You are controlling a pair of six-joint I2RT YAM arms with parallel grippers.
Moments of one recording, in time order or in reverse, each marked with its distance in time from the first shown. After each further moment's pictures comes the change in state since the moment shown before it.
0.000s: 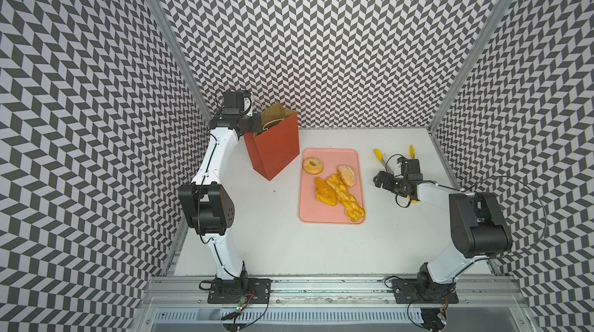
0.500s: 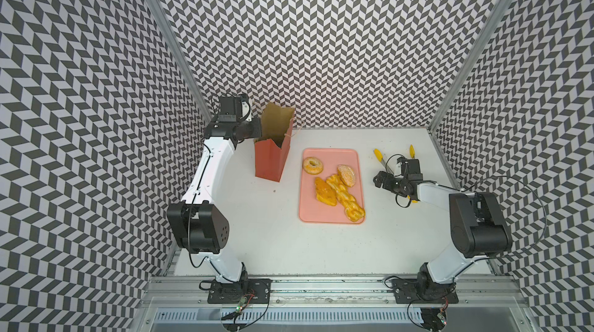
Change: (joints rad) left arm -0.043 -0.229 -0.194 -0.011 0.023 -0.082; right arm 0.000 0.002 0.000 0.002 -0.008 -0.011
